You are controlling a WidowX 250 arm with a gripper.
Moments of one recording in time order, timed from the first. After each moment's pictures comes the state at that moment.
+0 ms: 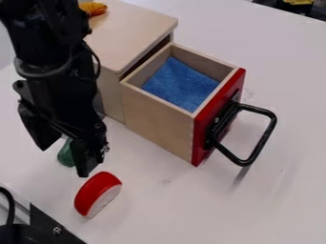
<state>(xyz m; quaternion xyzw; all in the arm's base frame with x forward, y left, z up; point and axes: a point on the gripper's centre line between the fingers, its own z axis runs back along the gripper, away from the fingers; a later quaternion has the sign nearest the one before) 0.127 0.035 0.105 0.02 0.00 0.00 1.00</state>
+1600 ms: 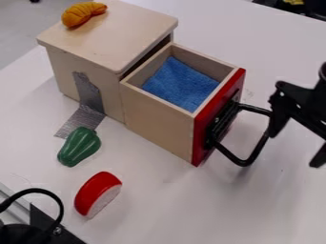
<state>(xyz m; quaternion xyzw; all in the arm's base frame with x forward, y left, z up) 0.298 -0.142 0.060 0.06 -0.03 -0.09 0.99</state>
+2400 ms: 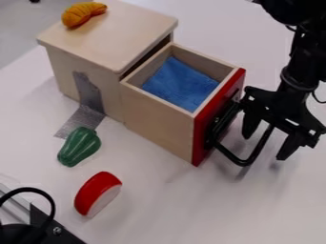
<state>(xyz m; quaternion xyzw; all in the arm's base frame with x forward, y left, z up) 0.314 -0.114 0.021 0.05 0.00 -0.04 1.00</state>
